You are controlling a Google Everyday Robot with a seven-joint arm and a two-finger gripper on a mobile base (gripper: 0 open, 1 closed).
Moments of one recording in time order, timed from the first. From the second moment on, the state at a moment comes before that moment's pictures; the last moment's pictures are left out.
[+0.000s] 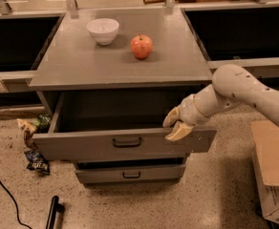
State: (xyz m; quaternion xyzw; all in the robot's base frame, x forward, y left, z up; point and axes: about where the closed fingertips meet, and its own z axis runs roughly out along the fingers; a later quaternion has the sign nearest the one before) arm 0.578 -0.107 0.682 -0.73 0.61 0.14 0.28
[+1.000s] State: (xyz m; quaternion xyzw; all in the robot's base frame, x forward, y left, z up) arm 0.571 -0.104 0.679 -0.74 0.60 0.14 0.26
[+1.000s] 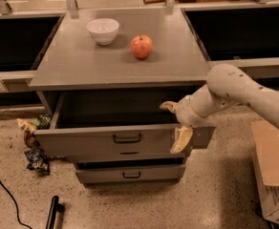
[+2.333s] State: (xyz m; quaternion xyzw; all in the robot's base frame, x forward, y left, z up) arm 0.491 -0.112 0.665 -0.78 0.59 0.16 0.11
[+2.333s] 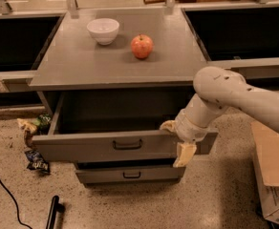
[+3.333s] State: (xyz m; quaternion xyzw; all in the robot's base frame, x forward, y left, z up) arm 0.465 -0.114 0.681 -0.79 0.59 0.15 0.10
